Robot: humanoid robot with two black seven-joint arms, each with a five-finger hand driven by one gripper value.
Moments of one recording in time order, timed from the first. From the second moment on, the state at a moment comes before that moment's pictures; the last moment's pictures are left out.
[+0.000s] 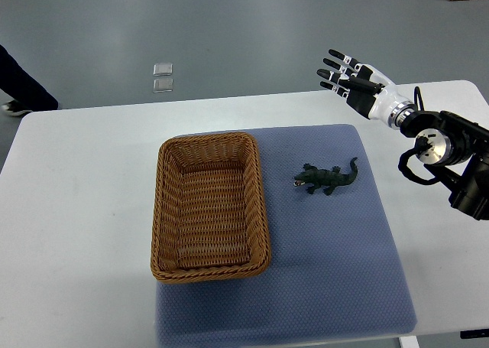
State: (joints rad) left arm 0.02 0.00 -0.04 -0.16 0.06 0.12 0.00; right arm 0.87 -0.29 0.52 0.64 0.01 0.25 0.19
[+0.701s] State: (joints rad) left arm 0.02 0.00 -0.05 -0.16 0.06 0.11 0.01; right arm 0.95 -0.28 0.50 0.65 -0.44 0.30 0.26
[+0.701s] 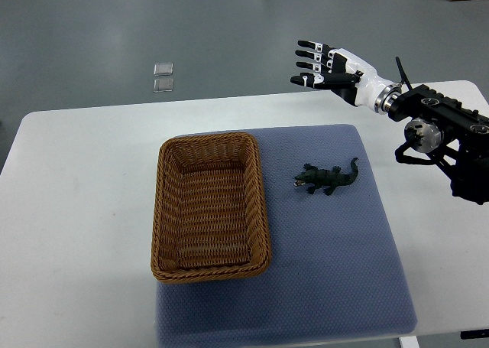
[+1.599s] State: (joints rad) left arm 0.02 0.00 -0.05 -0.16 0.06 0.11 0.01; right arm 1.11 -0.38 0.18 0.77 -1.45 0.31 0.61
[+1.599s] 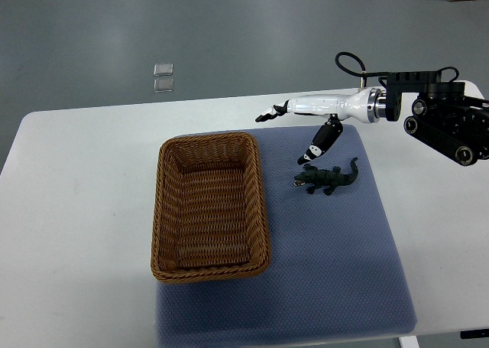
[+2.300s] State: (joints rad) left arm 0.02 0.00 -0.05 -0.16 0.06 0.11 0.01; right arm 1.19 -0.44 -0.17 0.79 -1.55 0.11 0.61
